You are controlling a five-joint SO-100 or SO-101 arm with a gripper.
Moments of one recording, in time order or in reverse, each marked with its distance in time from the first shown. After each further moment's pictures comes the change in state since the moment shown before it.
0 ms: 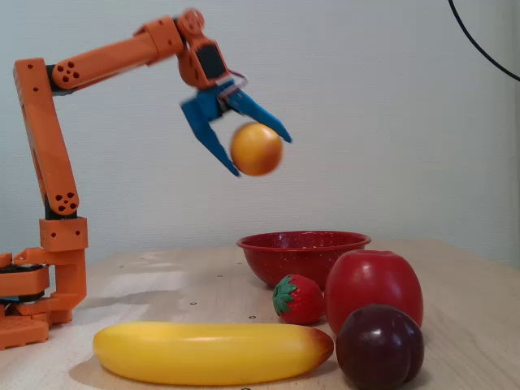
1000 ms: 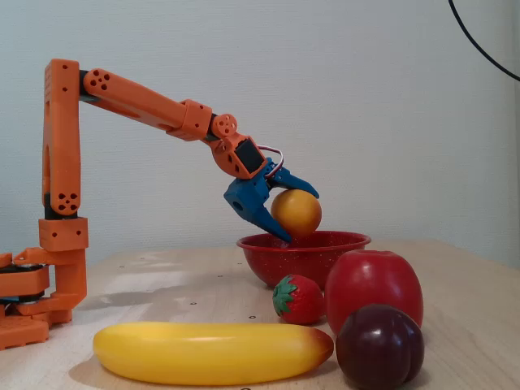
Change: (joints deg) arm 1.8 -12.5 26.0 -50.2 25.8
